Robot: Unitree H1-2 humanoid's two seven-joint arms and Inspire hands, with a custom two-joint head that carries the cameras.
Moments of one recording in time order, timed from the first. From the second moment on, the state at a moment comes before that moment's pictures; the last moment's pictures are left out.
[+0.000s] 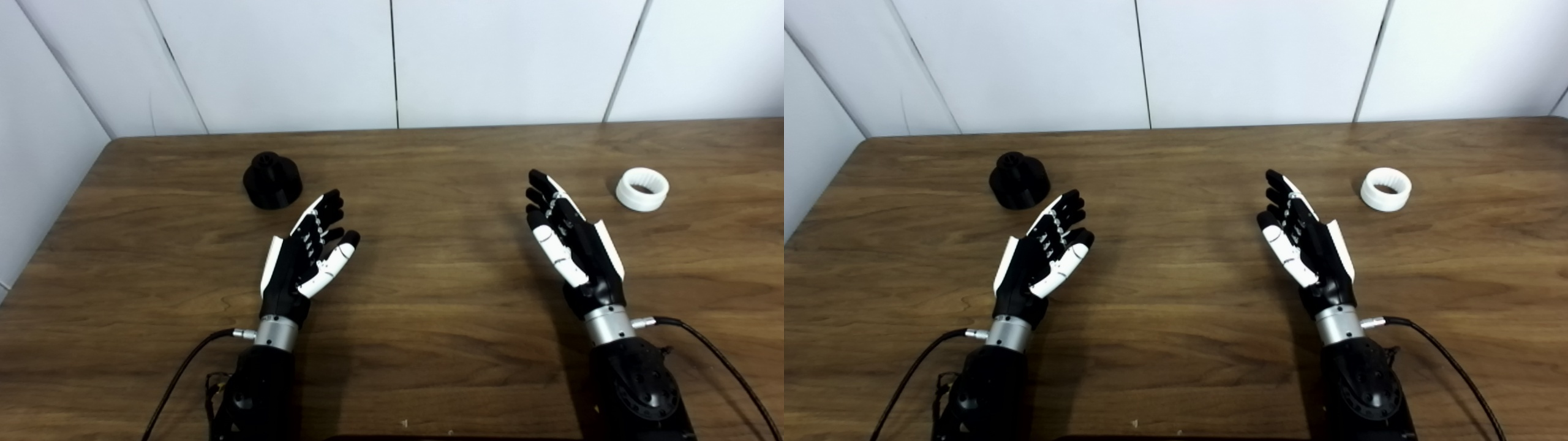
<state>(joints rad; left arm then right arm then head) -0.04 0.04 -0.01 -0.01 0.03 -0.10 -0.05 -0.07 -0.05 0.02 -0.03 0.01 -0.11 0.08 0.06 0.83</state>
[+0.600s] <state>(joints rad) -0.04 0.04 -0.01 -0.02 0.08 -0.09 -0.03 -0.07 -0.05 0.02 -0.03 0.00 -0.11 0.07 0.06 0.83</state>
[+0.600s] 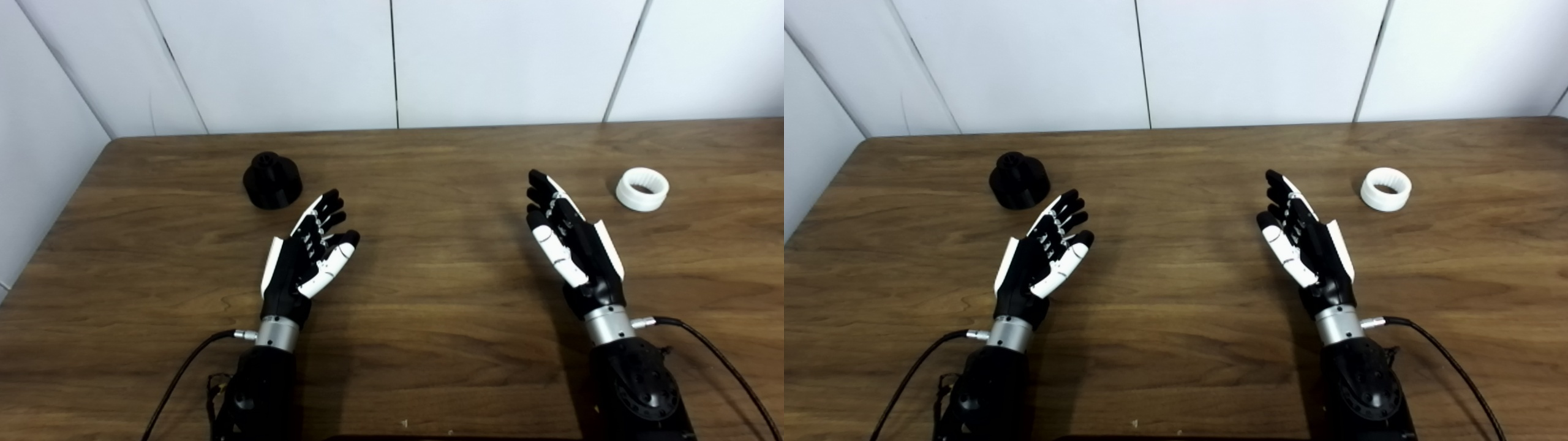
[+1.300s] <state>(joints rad) -0.02 0.18 0.06 -0.19 0.28 -0.03 0.01 -0.07 -0.05 0.02 -0.03 0.00 -0.10 0.08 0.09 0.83</state>
